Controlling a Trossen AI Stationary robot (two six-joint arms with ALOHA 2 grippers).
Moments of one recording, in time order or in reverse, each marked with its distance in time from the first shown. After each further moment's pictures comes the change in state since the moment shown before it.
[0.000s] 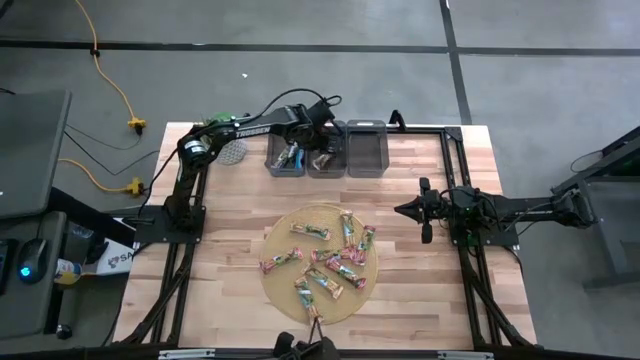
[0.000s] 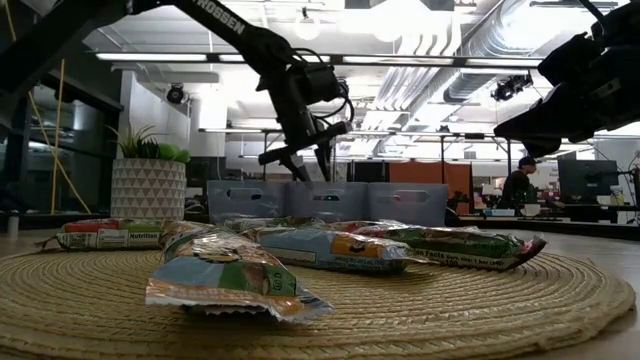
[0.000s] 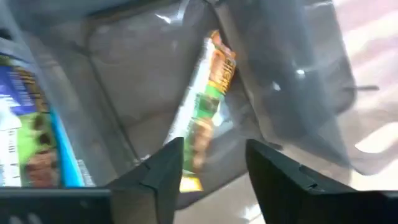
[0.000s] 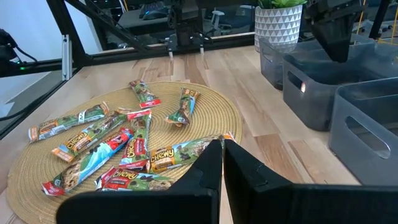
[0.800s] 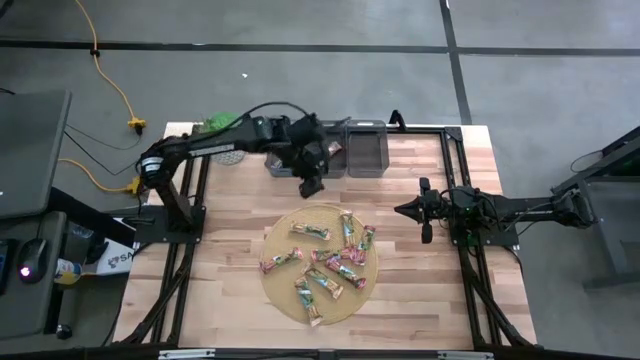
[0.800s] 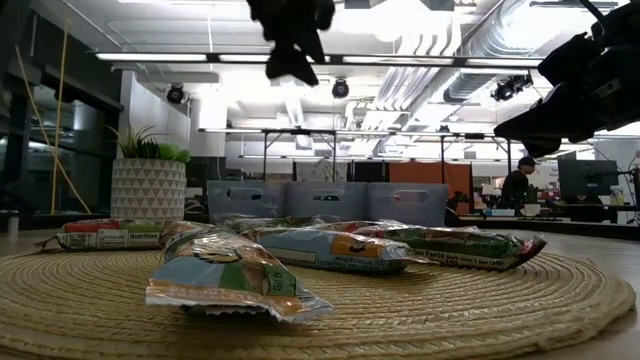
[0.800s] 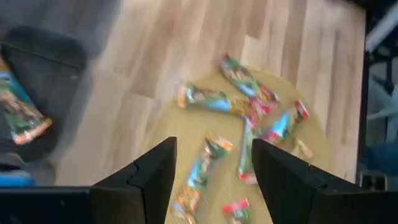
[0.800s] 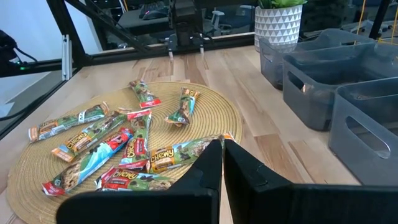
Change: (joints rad) left arm -0.273 -0.342 0.001 -0.255 0.235 0.546; right arm 0.000 0.000 0.000 0.000 0.000 0.000
